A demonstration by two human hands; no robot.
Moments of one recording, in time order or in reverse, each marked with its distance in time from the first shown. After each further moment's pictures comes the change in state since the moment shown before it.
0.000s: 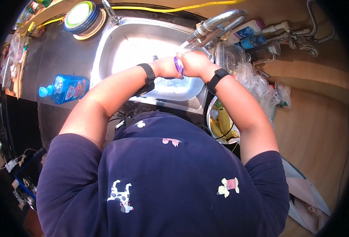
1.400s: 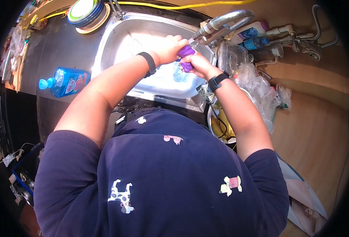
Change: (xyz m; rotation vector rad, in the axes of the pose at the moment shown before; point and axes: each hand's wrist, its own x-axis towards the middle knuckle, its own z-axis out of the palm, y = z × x) left_hand 0.004 -0.008 -0.027 0.451 0.434 0.215; right_hand 0.006 0.014 0.049 1.758 -0.056 0.503
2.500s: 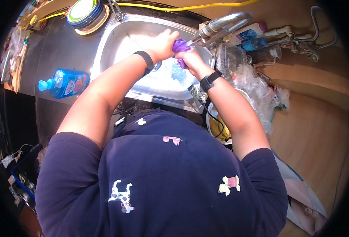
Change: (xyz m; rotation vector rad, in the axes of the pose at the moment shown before) left_hand 0.005 -0.020 0.001 -0.041 0.010 -0.289; right_hand 0.019 0.000 0.019 -0.051 0.228 -0.165
